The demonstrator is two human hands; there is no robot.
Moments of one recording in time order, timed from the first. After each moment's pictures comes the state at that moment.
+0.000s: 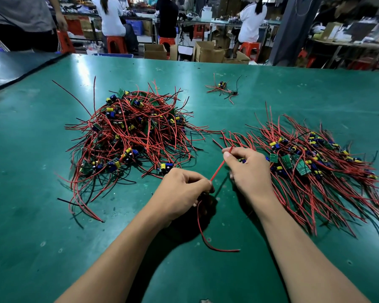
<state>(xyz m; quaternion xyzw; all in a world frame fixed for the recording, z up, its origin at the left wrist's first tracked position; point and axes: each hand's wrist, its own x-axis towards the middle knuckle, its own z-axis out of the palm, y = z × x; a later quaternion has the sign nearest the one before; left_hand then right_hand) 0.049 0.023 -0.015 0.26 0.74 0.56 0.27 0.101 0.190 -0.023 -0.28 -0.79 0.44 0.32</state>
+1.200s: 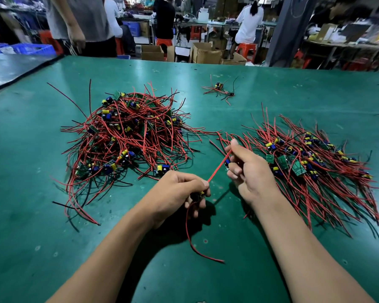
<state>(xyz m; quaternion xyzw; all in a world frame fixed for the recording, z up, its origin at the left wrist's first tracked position) 0.051 0.013 0.003 0.27 0.66 0.59 0.39 0.101 0.187 -0.005 -0.26 -0.46 0.81 0.27</state>
